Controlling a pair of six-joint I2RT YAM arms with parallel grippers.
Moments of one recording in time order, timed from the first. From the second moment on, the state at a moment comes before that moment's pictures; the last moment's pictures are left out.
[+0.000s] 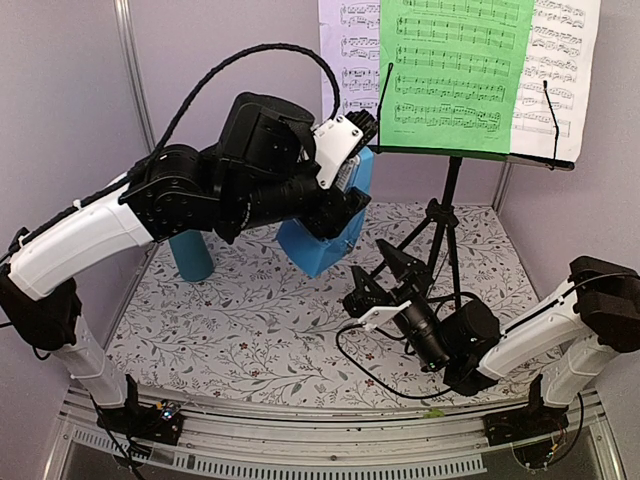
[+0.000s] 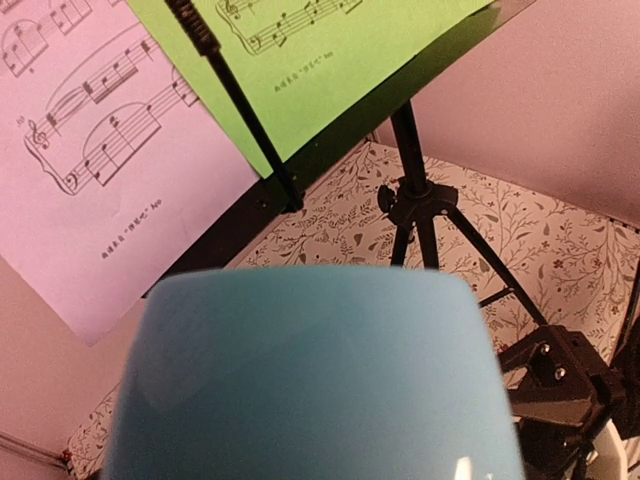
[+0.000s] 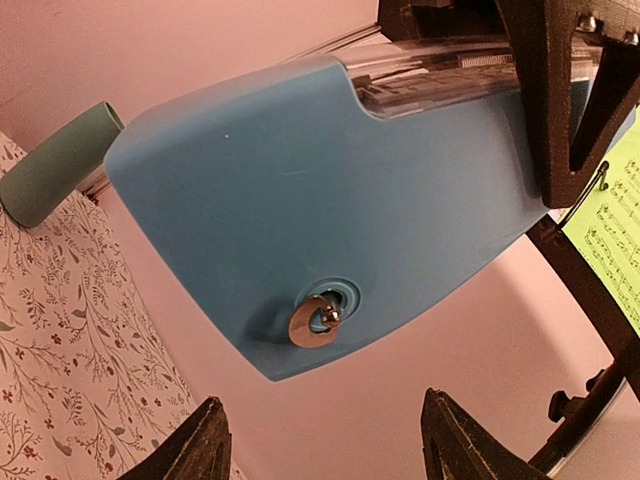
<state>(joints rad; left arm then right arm) -1.26 1.66 1.93 -0.68 -0.56 0.11 1.25 1.61 0.53 1.55 0.56 -1.32</state>
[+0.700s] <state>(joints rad) -1.25 1.58 1.77 -0.43 -0.50 0.26 1.26 1.63 0.64 1.55 0.55 -1.54</state>
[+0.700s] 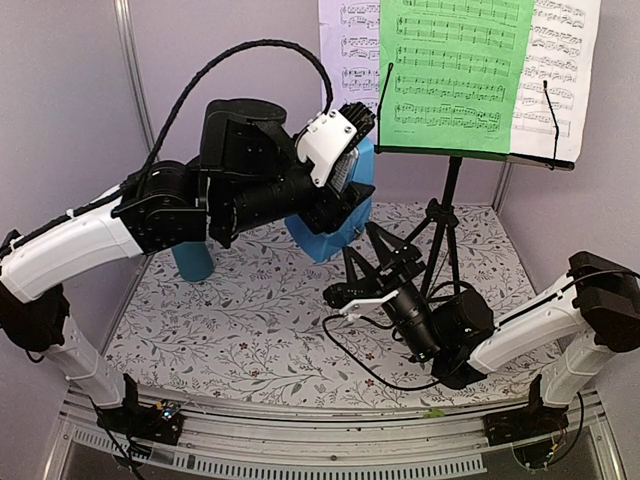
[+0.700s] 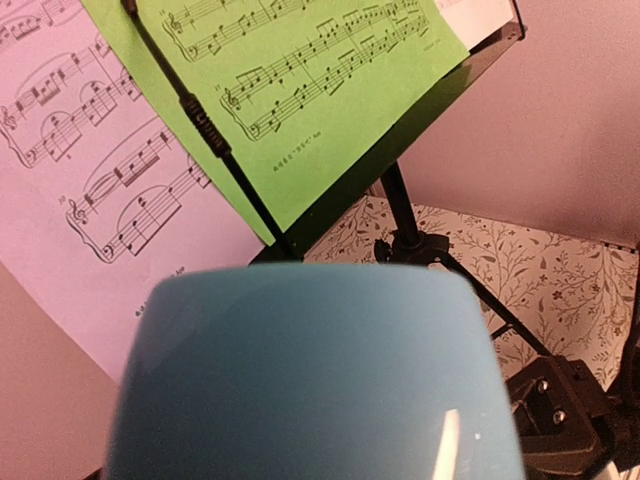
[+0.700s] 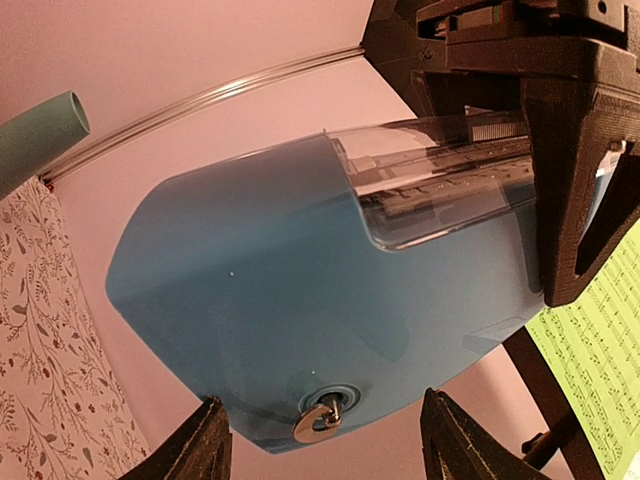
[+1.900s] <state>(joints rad) -1.22 1.53 1.72 -0.41 -0.43 0.24 1.26 1.64 0.70 1.55 0.58 -1.66</state>
